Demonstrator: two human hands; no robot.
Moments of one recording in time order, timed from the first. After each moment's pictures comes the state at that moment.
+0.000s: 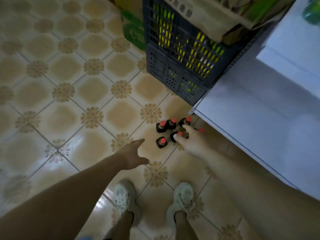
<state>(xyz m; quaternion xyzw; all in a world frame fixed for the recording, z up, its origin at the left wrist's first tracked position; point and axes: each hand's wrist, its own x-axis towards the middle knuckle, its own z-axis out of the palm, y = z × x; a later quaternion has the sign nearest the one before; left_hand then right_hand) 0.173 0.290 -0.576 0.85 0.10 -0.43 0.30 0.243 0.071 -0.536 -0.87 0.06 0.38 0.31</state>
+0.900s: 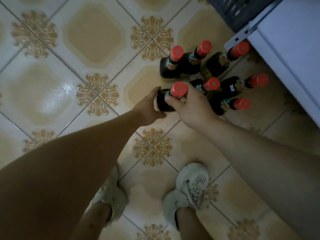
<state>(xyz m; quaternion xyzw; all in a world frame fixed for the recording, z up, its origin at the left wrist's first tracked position) 0.210 0.228 -0.956 0.80 0.18 -0.36 0.44 0.251 0.089 -0.865 -0.86 -0.01 0.33 0.39</state>
